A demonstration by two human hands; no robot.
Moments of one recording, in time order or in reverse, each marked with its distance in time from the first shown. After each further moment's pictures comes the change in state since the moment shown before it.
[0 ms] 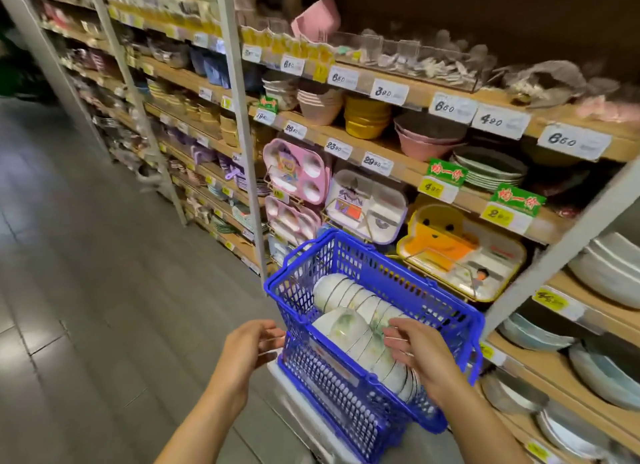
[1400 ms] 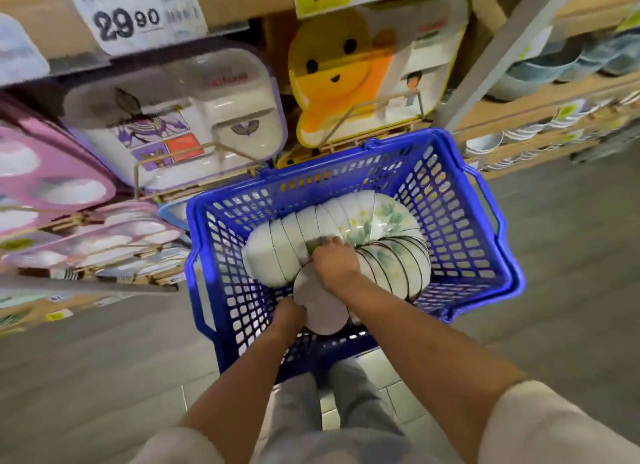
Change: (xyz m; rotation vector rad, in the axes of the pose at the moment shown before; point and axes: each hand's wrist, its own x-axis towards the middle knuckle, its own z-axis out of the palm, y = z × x) left_hand 0.352 -0.125 0.118 1.510 -0.881 -0.258; right_hand 0.265 0.070 0.140 -1.161 0.228 0.312
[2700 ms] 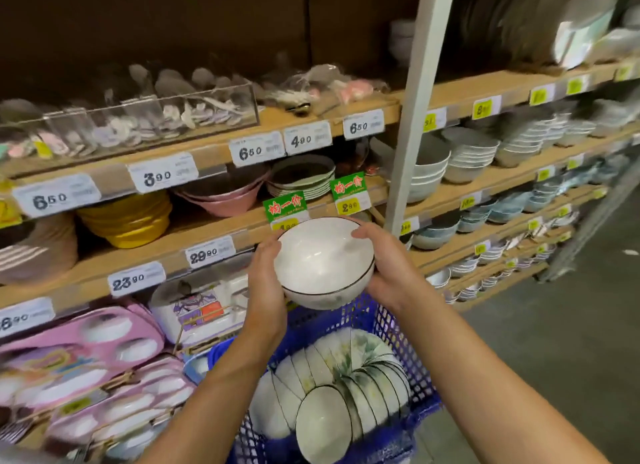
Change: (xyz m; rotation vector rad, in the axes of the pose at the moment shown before) left_hand -0.288 0.215 -0.121 -0.900 0.101 0.991; right_hand -0.197 0.067 -0.272 2.128 0.458 -0.141
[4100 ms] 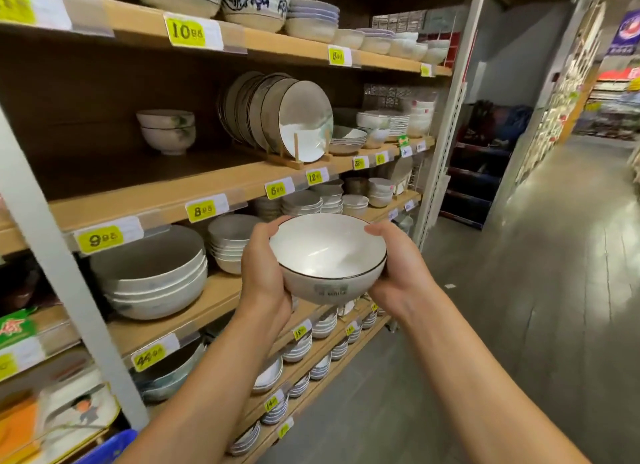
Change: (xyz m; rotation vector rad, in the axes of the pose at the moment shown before) left_hand -0.019 -0.041 0.493 -0.209 -0.374 -0.074; right_hand -0.033 -0.316 -0.342 0.110 0.336 -0.329
